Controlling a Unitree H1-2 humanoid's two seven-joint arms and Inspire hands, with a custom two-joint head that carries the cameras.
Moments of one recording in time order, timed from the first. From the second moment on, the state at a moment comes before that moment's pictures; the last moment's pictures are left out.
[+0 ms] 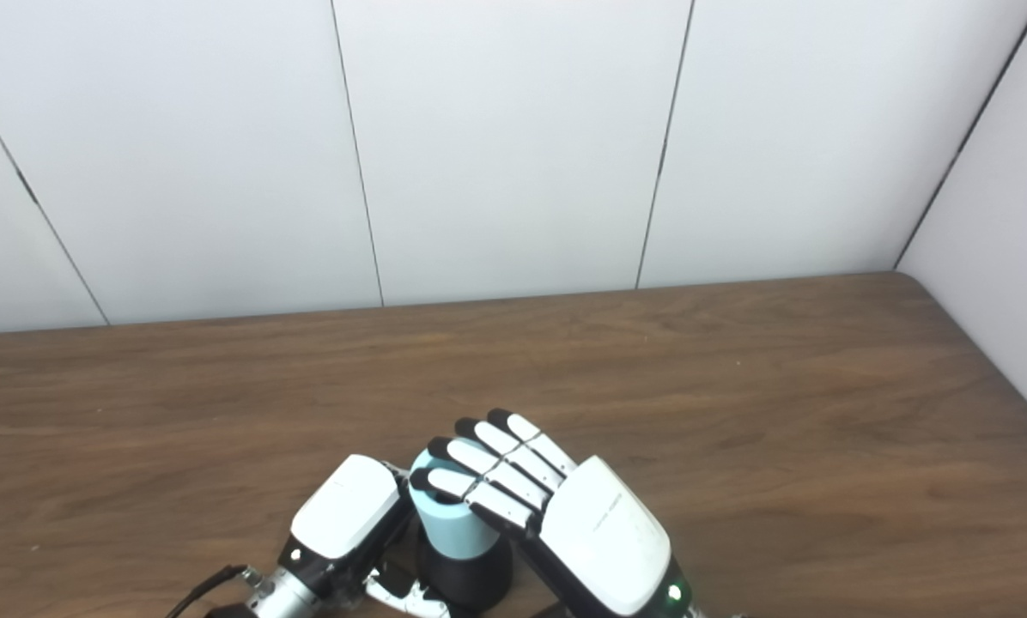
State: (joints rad) left arm -0.24 0.26 -0.54 0.09 0.92 -0.27 0.09; right arm 0.13 -0.28 0.28 -0.51 -0.97 -0.35 -0.06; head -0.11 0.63
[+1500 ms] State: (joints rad) left arm -0.24 0.26 -0.54 0.09 0.91 -0.27 0.08; right arm 0.16 -0.28 0.27 -0.51 -0.97 -0.36 -0.08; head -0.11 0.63
